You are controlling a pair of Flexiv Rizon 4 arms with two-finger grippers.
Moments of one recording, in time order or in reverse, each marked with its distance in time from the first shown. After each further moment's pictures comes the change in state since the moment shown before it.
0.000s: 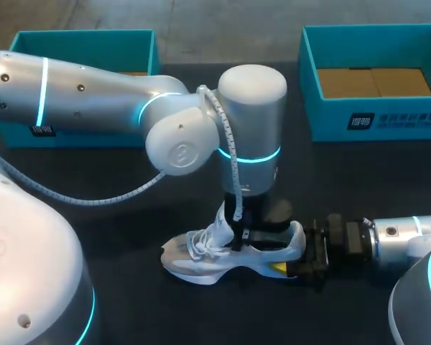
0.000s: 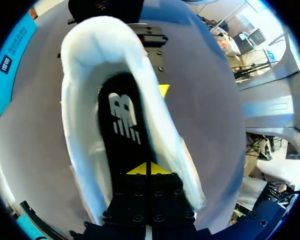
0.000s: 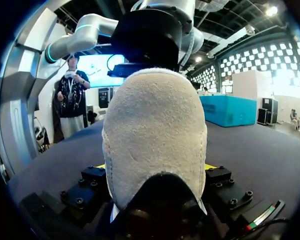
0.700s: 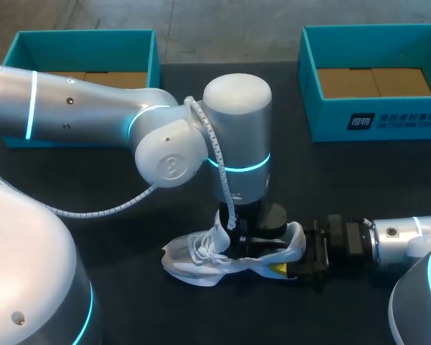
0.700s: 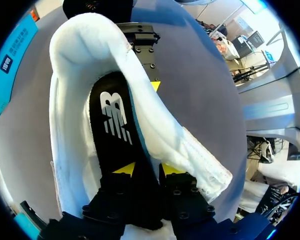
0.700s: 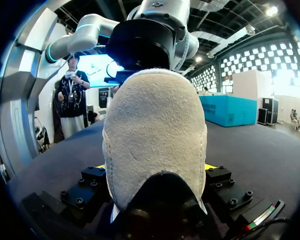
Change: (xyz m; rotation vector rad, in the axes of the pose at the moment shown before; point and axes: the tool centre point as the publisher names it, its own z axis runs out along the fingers) left arm 0.003 -0.002 0.012 0.049 -0.029 -0.003; right arm 0.002 0.000 -0.001 0.001 0.001 0.000
